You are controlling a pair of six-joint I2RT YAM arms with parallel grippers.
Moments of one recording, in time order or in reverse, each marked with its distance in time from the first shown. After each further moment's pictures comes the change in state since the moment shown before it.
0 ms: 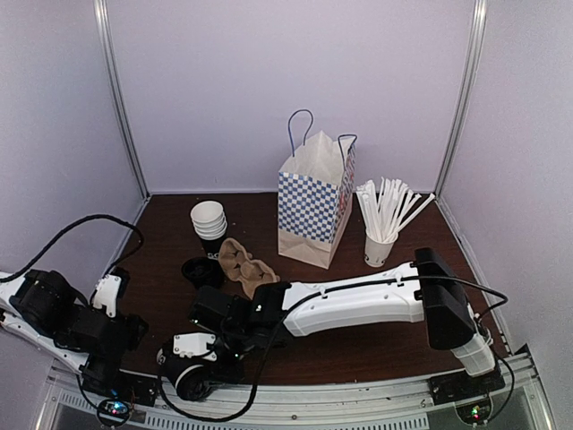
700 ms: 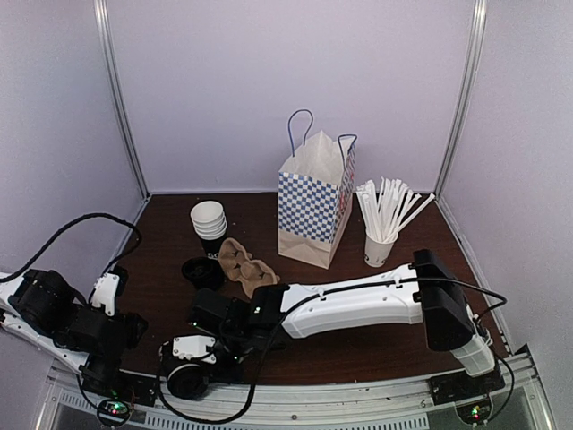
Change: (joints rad) left arm 0.000 -0.019 0.000 -0.003 -0.023 0.000; right arm 0.001 0.023 0.026 -0.018 -0.021 0.034
